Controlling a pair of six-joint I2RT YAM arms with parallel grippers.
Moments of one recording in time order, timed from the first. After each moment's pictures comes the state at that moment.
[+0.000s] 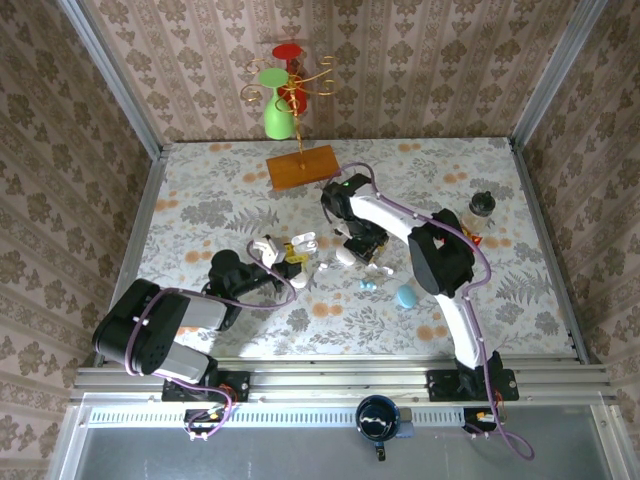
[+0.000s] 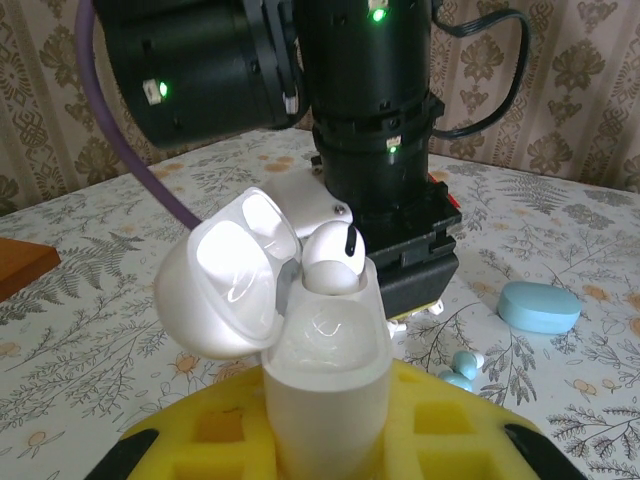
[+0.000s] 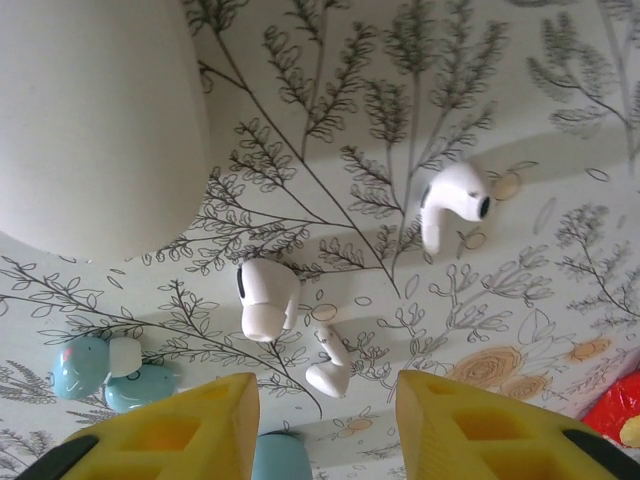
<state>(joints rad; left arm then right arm) -0.47 1.45 0.24 1.16 0.68 0.02 0.61 2.24 1.88 -1.42 0.24 -0.15</state>
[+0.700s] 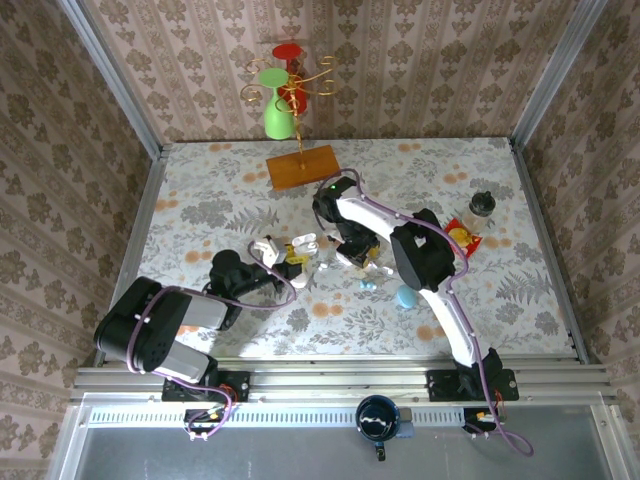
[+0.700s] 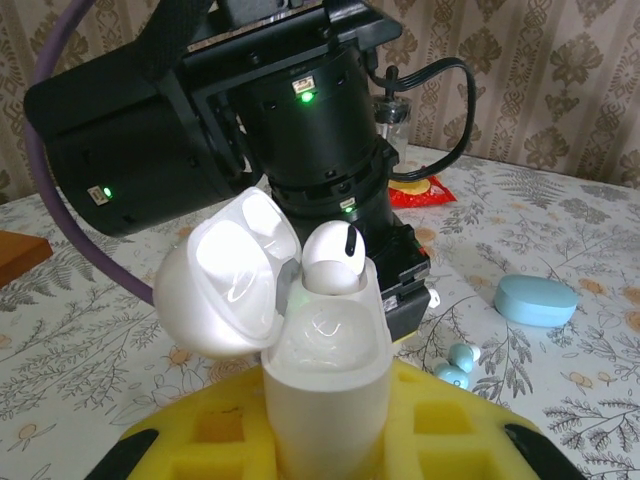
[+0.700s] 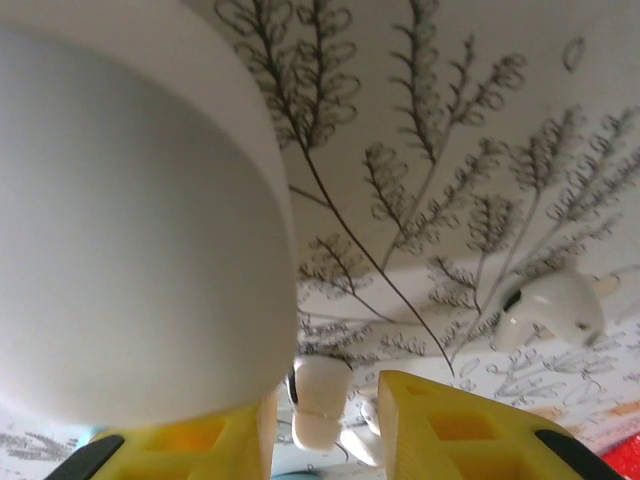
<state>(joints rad) -0.47 1.47 0.24 1.16 0.68 0.02 0.62 2.41 2.03 -1.51 0.22 -0.15</state>
